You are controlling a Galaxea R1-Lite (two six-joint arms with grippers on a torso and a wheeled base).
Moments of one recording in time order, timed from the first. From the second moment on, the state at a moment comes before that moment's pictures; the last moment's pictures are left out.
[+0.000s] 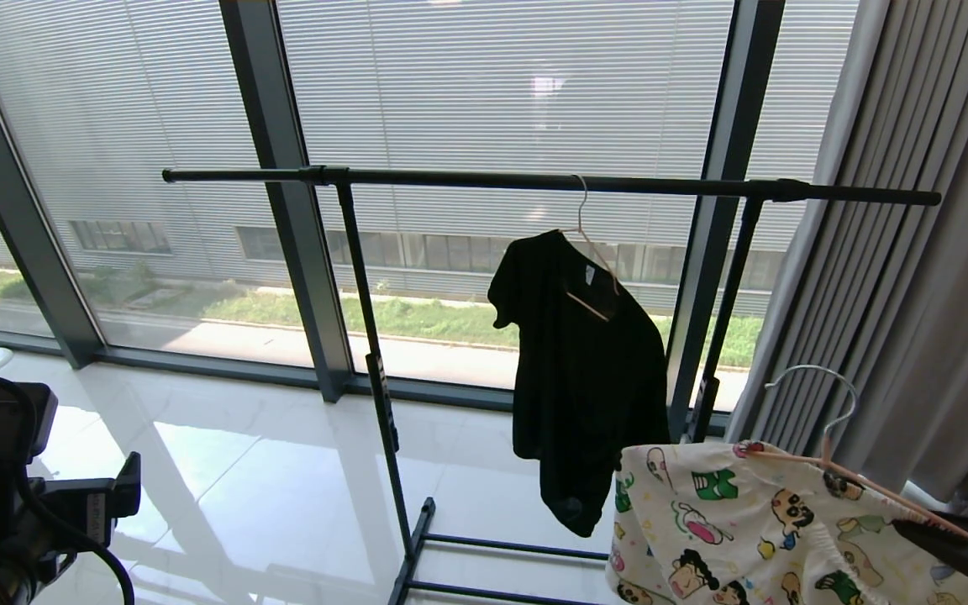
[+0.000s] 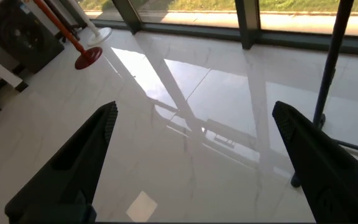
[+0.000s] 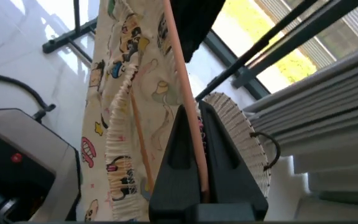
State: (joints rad) left arm -0.10 1.24 -0.16 -0.76 0.62 0.25; right arm 0.41 0.94 -0.37 -0.08 0.00 -0.34
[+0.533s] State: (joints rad) left arm -0.11 1.23 -0.16 -0.76 0.61 0.25; right arm 0.36 0.91 -0.36 0.03 -0.16 -0.04
